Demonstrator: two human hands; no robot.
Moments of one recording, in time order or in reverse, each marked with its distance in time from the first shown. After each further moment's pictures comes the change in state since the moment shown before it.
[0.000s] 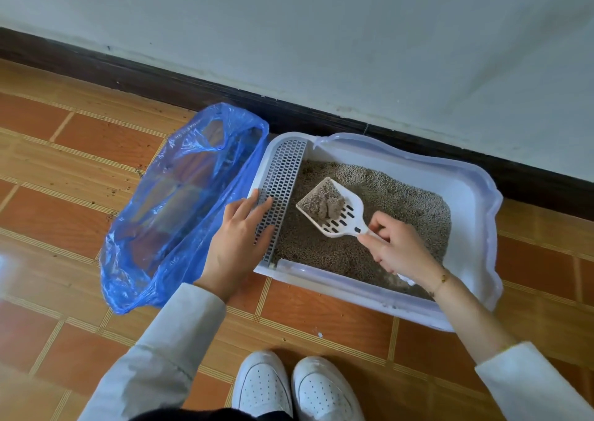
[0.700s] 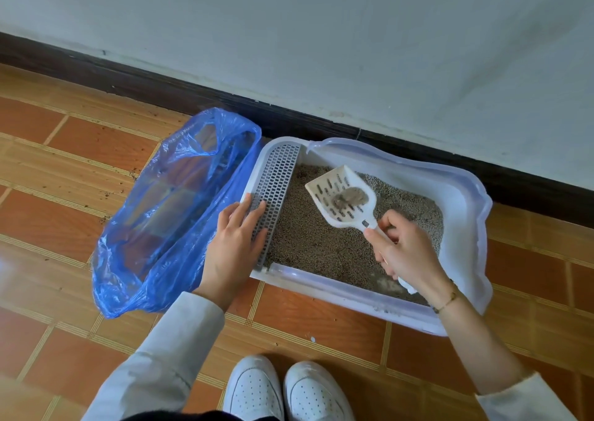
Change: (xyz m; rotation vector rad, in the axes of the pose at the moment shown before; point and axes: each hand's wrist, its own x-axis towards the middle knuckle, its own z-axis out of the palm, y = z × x) left_hand -0.004 0.005 0.009 0.032 0.056 -0.023; right_hand -0.019 -0.011 -0.011 0.047 0.238 0.008
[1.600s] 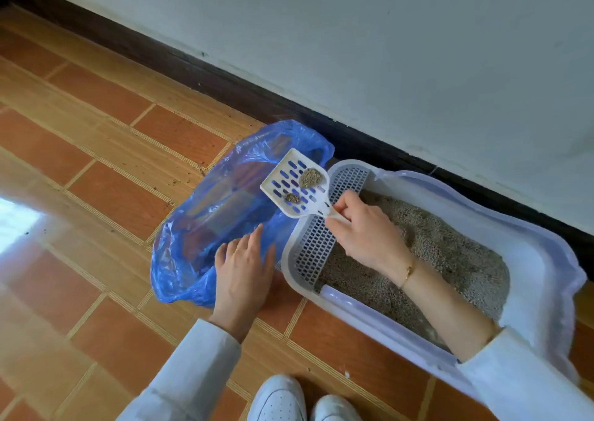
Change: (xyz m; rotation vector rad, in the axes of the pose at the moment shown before) left_hand -0.032 -0.037 -0.022 0.070 0.022 -0.467; right_hand 0.064 -0.117 0.083 -0.337 -0.262 -0.376
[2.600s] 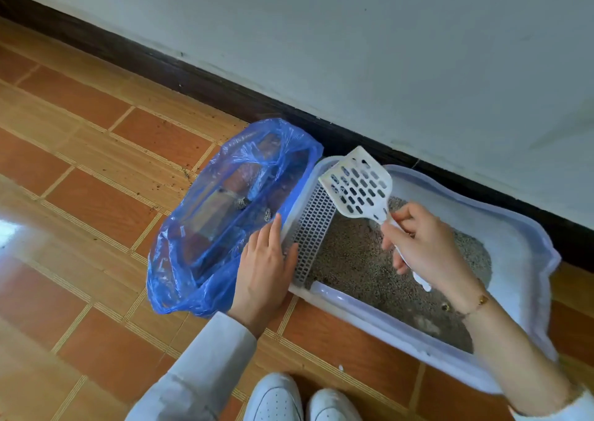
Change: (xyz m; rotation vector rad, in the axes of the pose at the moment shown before) left_hand -0.001 0.039 0.000 -0.072 -0.098 0.179; right_hand -0.058 0.032 -0.042 0.314 0.159 0.310
